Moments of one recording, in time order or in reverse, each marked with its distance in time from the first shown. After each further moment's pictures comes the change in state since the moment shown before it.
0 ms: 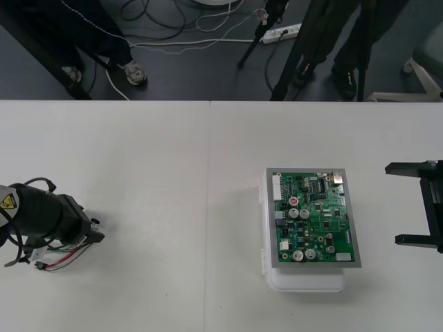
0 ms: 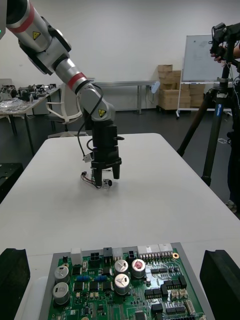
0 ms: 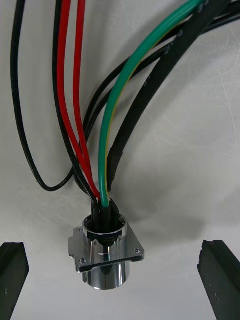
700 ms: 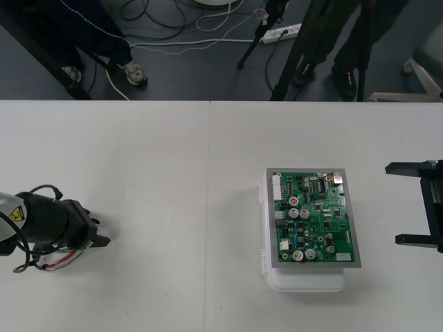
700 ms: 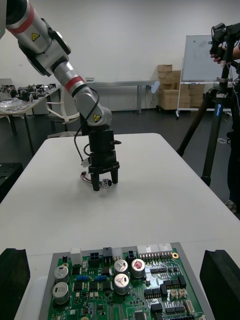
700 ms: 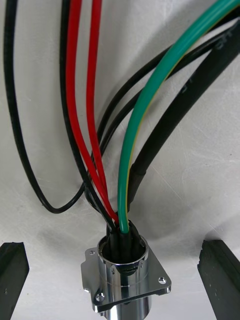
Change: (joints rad) right arm 0.000 0.000 -0.001 0.000 0.000 0.000 0.000; left arm 0.000 -0.018 -0.054 0.005 -0.025 0.084 0.000
